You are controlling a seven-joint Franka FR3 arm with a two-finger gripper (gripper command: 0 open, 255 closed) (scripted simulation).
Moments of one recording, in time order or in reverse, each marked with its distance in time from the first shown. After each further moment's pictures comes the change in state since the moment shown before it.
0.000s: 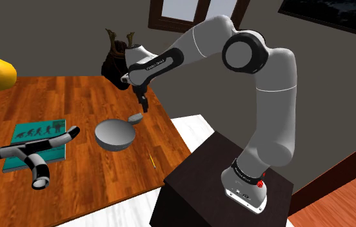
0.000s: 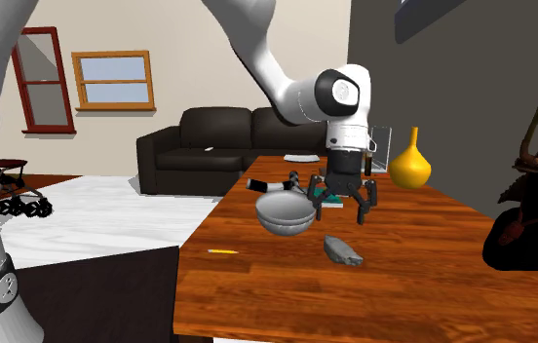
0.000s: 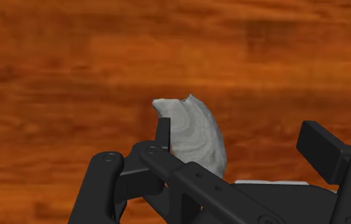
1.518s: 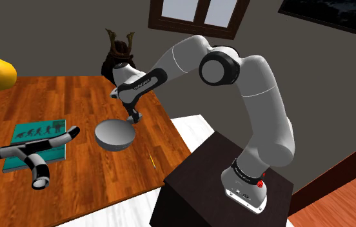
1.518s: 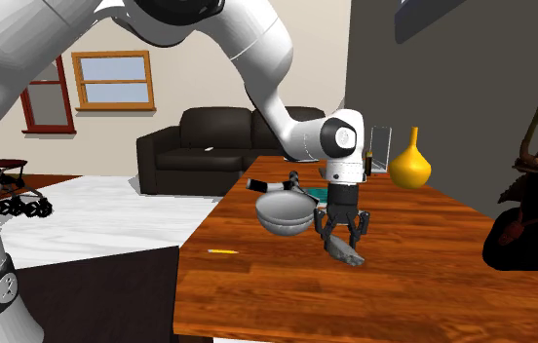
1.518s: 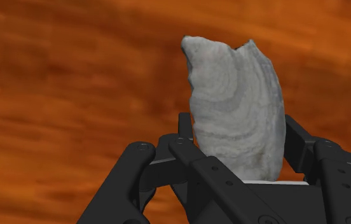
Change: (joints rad) arm 0.031 0.259 0.024 0.188 -0.058 0.069 -0.093
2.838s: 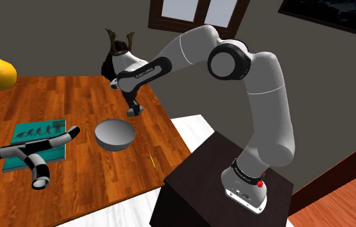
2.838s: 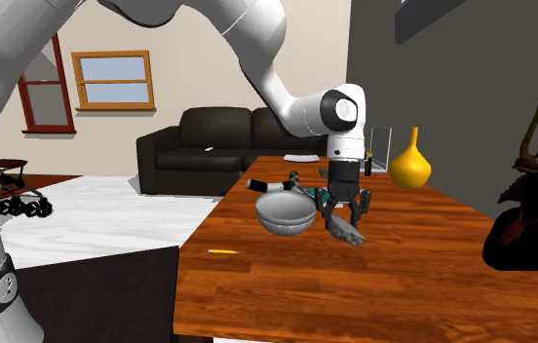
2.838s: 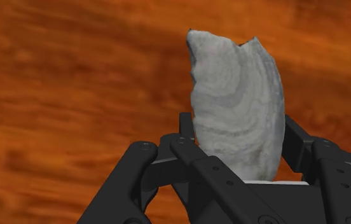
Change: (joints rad) arm -0.002 -0.105 0.007 -0.017 0.010 -0.087 -0.016
